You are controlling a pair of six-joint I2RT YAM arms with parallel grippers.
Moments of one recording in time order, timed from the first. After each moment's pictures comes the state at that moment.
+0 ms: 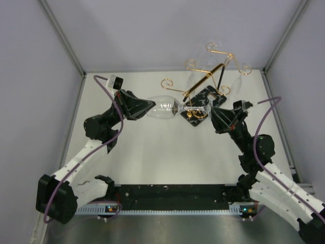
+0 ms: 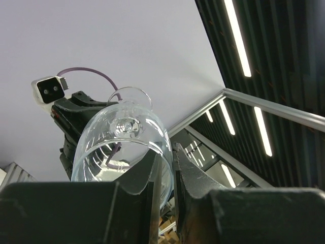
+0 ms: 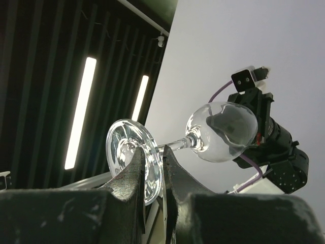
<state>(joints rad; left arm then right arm) -0.39 1.07 0.72 1.21 0.72 -1.89 0.60 0.66 0.45 0.83 -0.17 1.84</state>
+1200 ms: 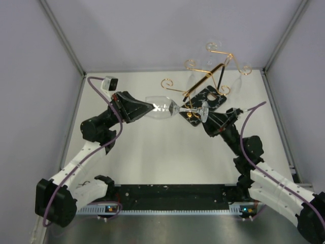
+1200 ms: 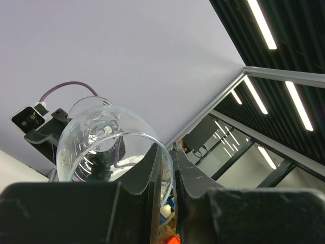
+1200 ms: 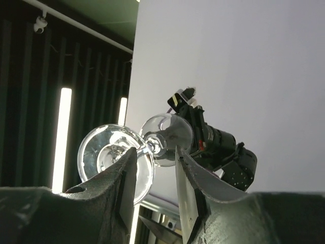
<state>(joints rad) -0.38 1.03 0.71 1.22 0.77 -1.72 0.60 0.74 0.30 0.91 -0.13 1.88</state>
